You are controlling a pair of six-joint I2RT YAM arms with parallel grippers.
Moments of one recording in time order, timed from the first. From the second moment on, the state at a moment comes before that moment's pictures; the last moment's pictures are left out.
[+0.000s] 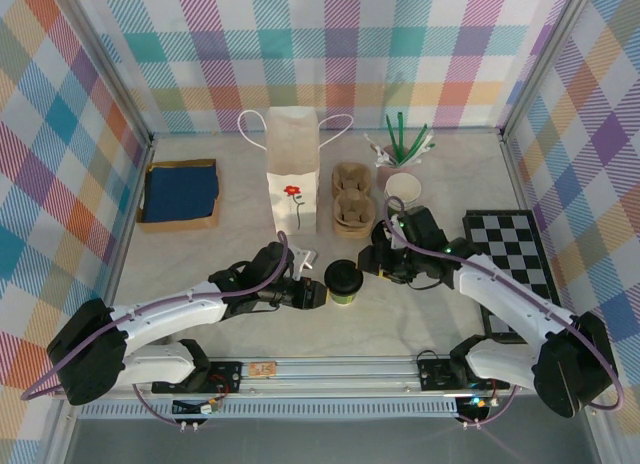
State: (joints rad) left arm -0.87 1.19 0.59 -0.13 0.35 -0.68; right arm 0.56 1.15 0.77 -0.56 -0.45 0.75
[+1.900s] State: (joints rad) left arm -0.77 1.24 0.76 -0.26 0.41 -0.63; right arm 0.55 1.21 0.79 -0.56 -0.51 0.67
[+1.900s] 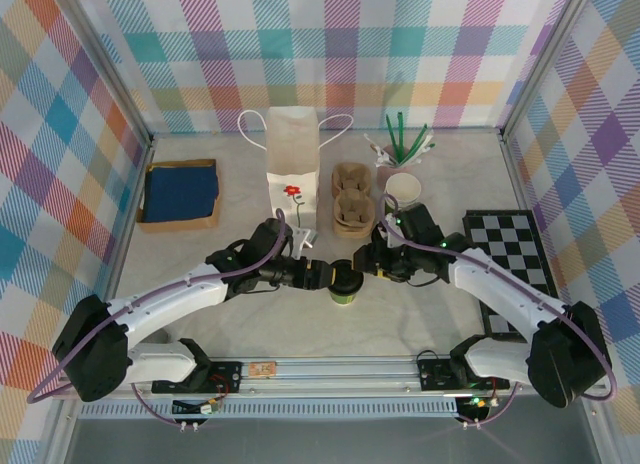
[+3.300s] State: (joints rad) left arm -0.77 1.32 0.69 -0.08 0.45 -0.65; right arm 0.54 1.22 0.64 -0.26 -0.57 0.70
